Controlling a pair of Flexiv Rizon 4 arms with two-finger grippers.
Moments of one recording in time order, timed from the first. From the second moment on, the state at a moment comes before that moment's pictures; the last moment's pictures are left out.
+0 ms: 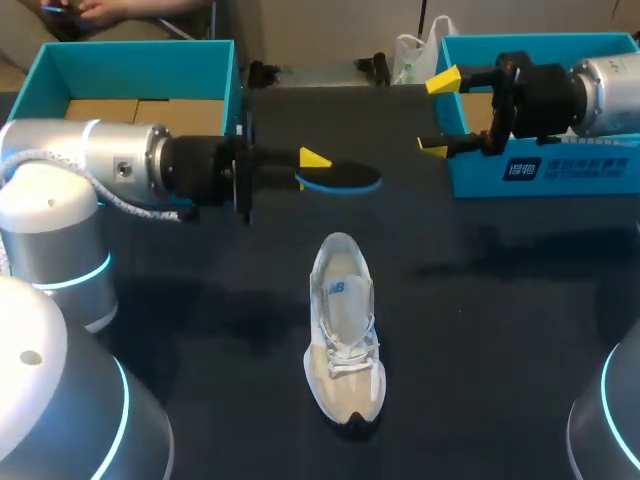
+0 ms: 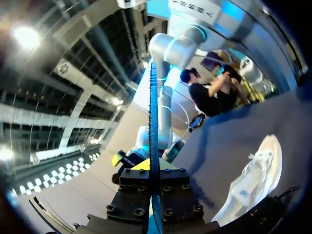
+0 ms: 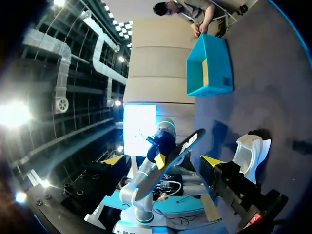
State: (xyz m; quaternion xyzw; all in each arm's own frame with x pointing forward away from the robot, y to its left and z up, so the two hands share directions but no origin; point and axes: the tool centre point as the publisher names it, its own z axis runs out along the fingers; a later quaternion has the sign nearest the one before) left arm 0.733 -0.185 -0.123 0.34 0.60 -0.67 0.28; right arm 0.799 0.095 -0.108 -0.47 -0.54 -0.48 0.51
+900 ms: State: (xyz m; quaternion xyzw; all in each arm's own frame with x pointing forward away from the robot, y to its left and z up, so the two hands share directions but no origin) left arm 0.755 -0.188 -0.124 0.07 0.71 -0.69 0.10; right arm 0.799 0.095 -0.108 -0.47 -0.54 -0.48 0.51
